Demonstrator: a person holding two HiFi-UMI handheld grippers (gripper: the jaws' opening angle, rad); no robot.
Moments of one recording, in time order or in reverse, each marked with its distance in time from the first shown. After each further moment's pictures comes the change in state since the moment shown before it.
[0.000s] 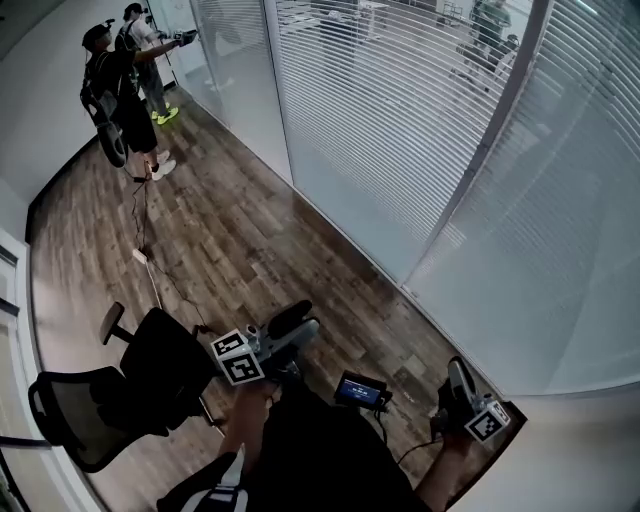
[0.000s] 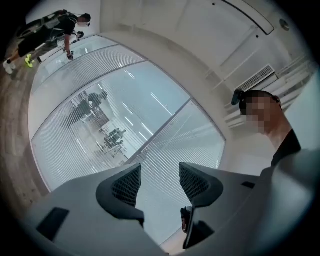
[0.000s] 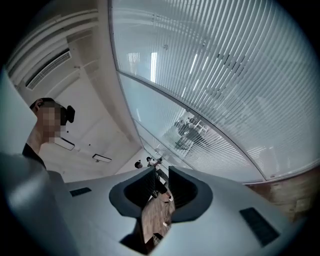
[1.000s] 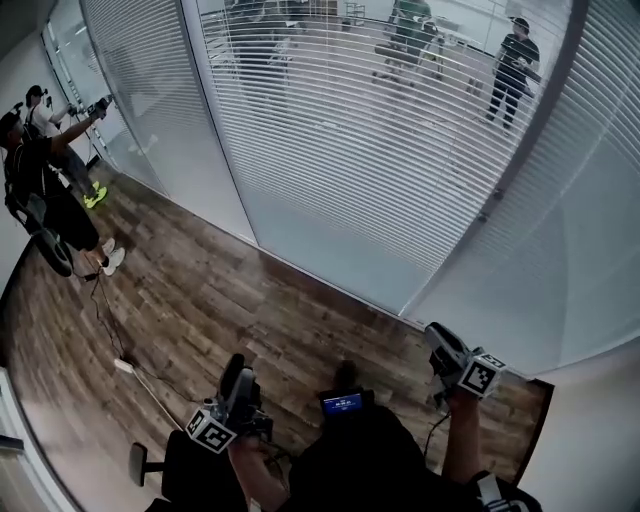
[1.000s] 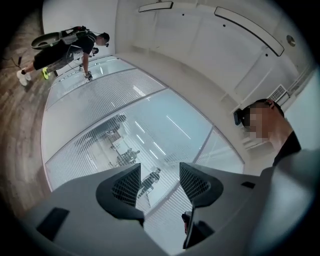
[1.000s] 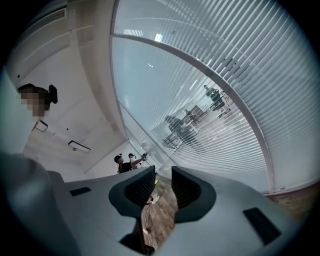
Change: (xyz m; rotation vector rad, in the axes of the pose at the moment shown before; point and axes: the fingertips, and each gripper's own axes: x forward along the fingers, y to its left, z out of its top) left arm -0.089 0.226 0.211 -0.032 -0.205 0.109; right arm 0.293 -0.021 -0.025 -0.077 0.051 -0.198
